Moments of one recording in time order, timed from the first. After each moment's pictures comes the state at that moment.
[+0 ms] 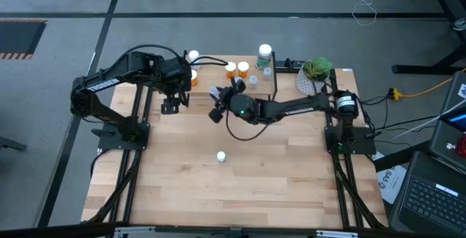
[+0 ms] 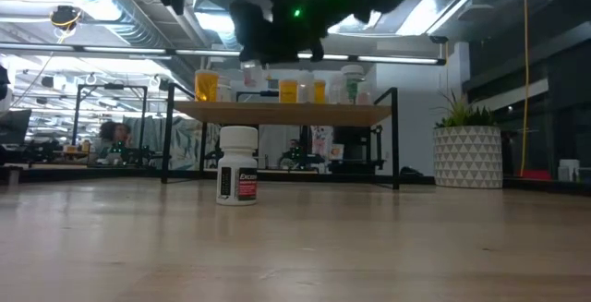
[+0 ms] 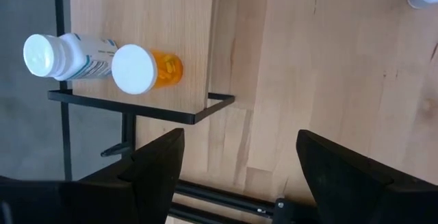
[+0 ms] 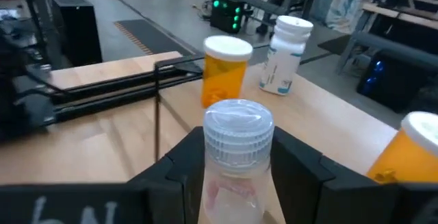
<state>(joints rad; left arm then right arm) 0.22 1.37 1.71 -1.52 -0.28 0.19 -0.04 1.95 1.36 0.32 0.62 0.06</state>
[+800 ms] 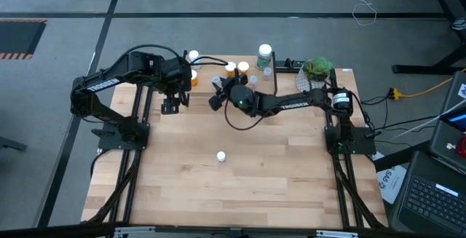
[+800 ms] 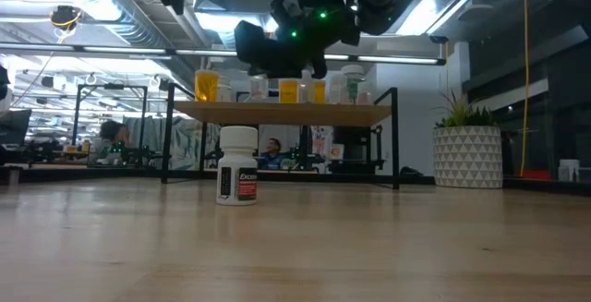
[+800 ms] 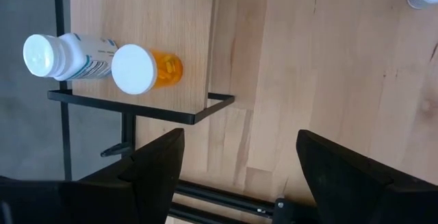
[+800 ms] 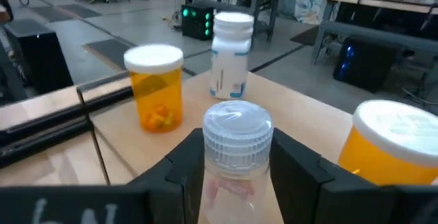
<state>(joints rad) 0.22 1.37 1.71 -1.52 -0.28 0.19 -0.12 2.00 1.36 0.40 0.66 0.15</state>
